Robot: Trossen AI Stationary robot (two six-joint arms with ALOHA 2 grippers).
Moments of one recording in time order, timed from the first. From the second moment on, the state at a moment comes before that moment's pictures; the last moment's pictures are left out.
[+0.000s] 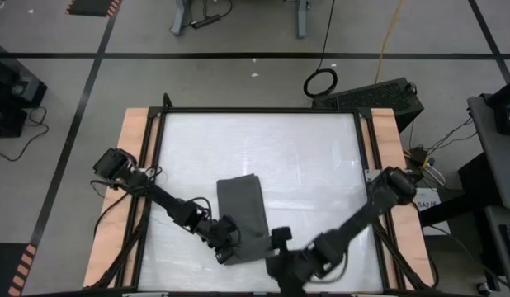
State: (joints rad) left arm -0.51 1.78 0.84 0.06 0.13 -1.17; right arm 0.67 1.97 1.65 -0.63 0.37 0.39
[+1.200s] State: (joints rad) left arm -0.50 1.78 0.84 0.06 0.15 -1.14; right arm 0.56 2.08 1.52 -0.54 0.30 0.28
